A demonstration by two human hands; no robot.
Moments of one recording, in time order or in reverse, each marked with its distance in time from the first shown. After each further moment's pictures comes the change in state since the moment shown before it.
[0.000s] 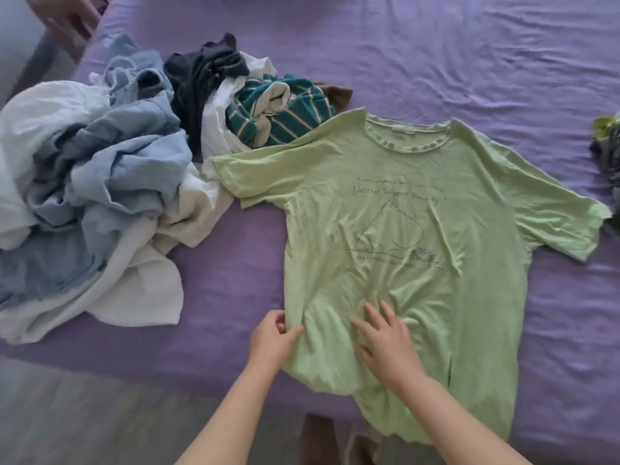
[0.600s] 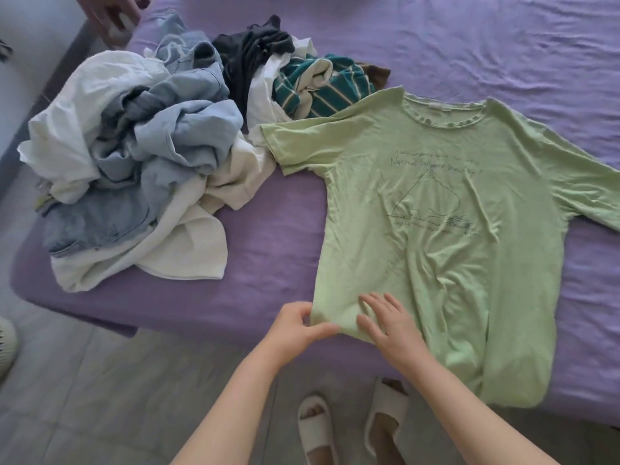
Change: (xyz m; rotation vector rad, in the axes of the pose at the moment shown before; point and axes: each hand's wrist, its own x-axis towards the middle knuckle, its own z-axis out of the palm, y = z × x) left_hand -0.051 -0.061 -0.049 -0.163 -0.357 0.267; right_hand -0.035 -0.065 0.039 0.457 0.117 0.005
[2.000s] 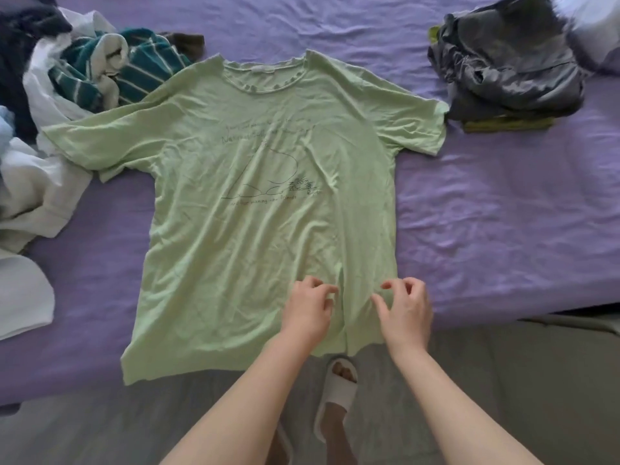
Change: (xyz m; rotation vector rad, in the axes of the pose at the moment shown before) left_hand 0.064 0.051 0.251 0.760 -0.057 0.271; right_hand -0.092 0.174 -0.091 -0.099 0.600 0.585
